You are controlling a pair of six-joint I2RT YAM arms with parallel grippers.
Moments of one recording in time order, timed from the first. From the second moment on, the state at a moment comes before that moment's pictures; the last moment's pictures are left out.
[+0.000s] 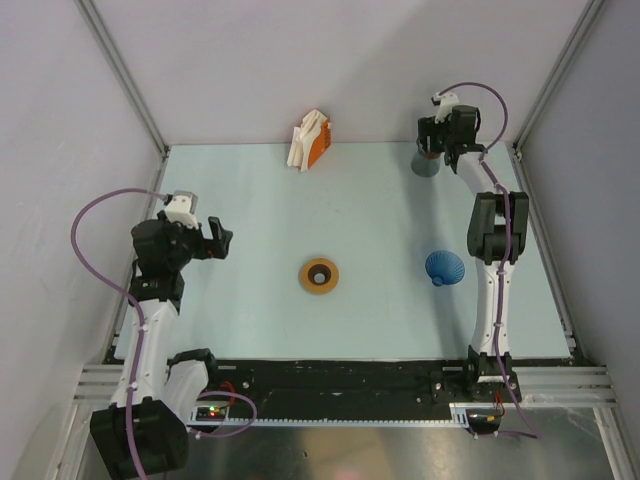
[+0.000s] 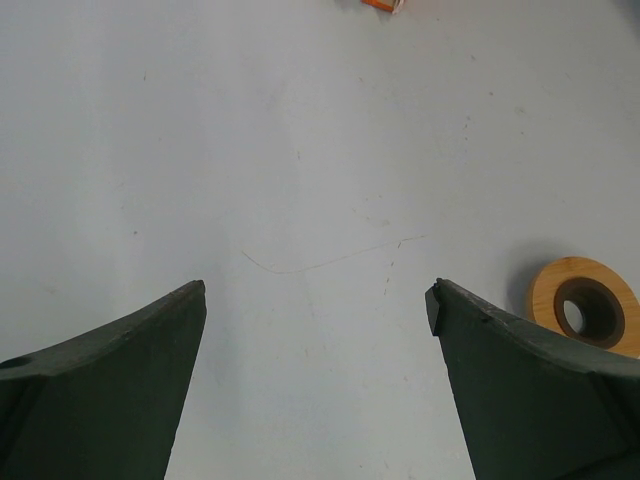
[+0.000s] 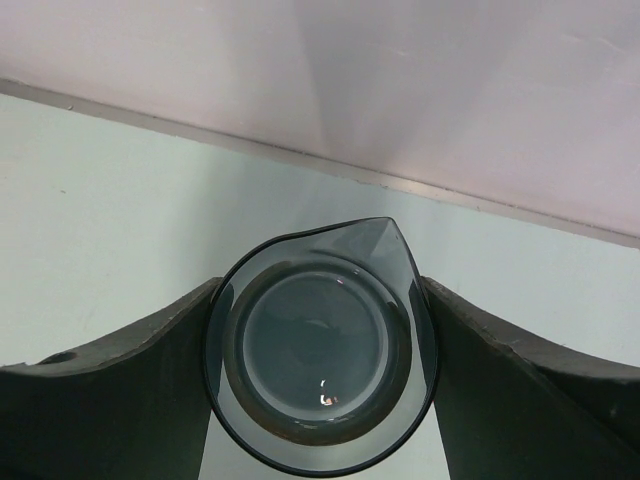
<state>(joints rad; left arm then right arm) 0.18 0.85 0.62 -0.15 0.42 0.06 0.02 2.43 2.10 -0.07 -0.19 -0.15</state>
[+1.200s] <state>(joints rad) 0.18 0.77 0.63 -0.17 0.44 -0.05 0.42 1.66 1.16 -0.08 -0.53 -0.28</state>
